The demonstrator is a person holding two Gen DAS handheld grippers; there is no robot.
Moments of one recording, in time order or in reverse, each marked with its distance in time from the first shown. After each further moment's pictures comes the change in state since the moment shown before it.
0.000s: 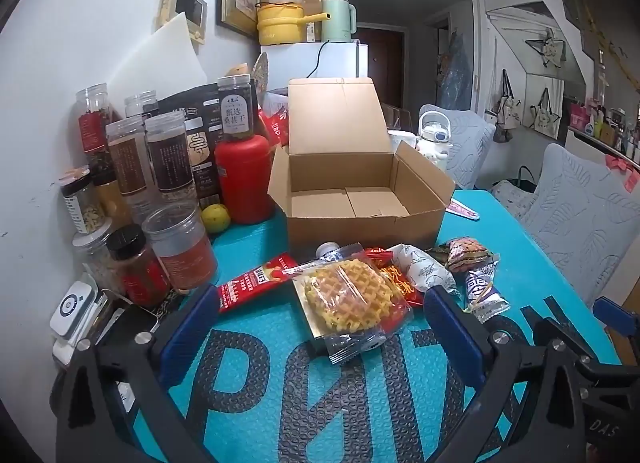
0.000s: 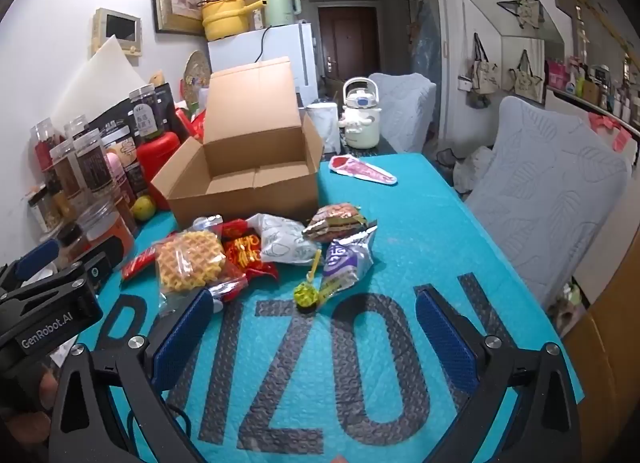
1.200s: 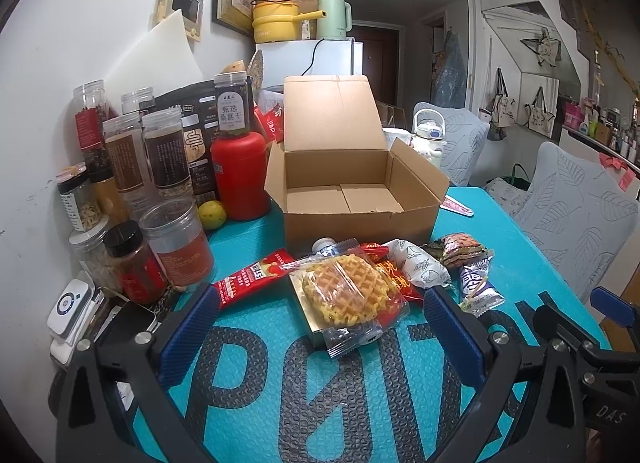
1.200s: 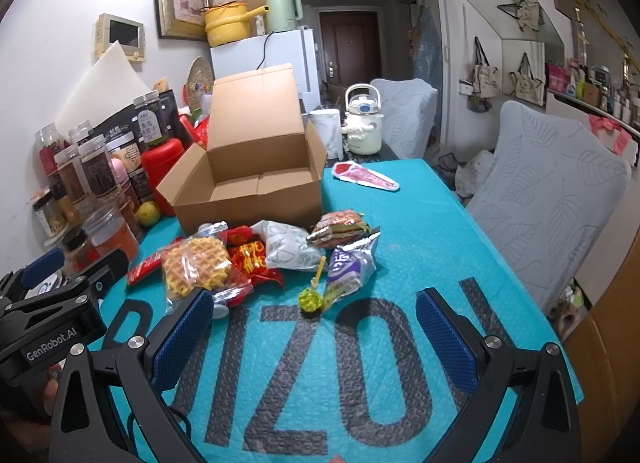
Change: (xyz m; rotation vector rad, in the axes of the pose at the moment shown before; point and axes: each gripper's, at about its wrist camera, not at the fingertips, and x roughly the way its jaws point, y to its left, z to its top) left arm 0.000 0.007 -0.005 0.000 0.012 -0.030; right arm -0.007 0.003 0.004 -0.002 -0.017 0.007
